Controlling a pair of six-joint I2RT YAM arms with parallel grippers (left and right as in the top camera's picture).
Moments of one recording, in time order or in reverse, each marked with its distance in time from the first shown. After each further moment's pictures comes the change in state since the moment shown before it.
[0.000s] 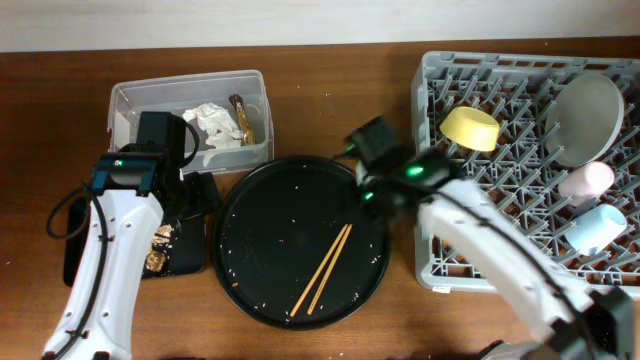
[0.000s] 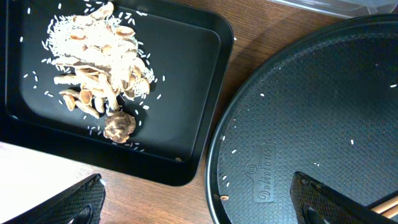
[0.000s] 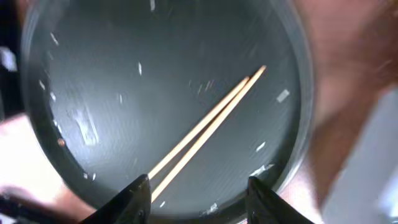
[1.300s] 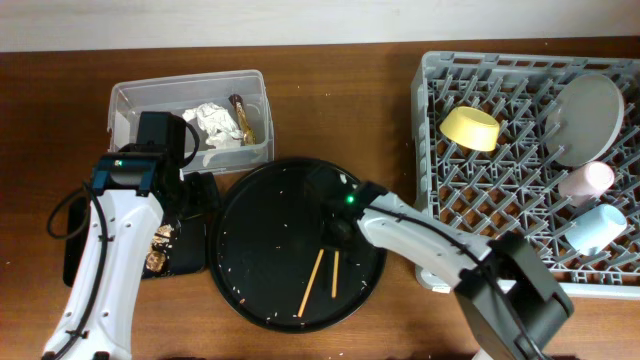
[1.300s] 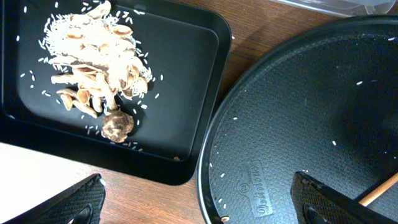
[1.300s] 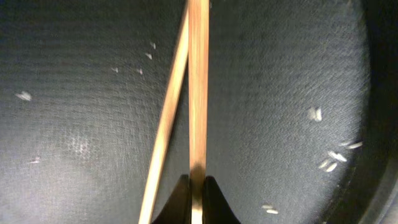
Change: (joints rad) left arm 0.000 0.000 0.000 -0.002 0.008 0.000; right arm 0.114 0.209 -0.142 0.218 0.105 0.351
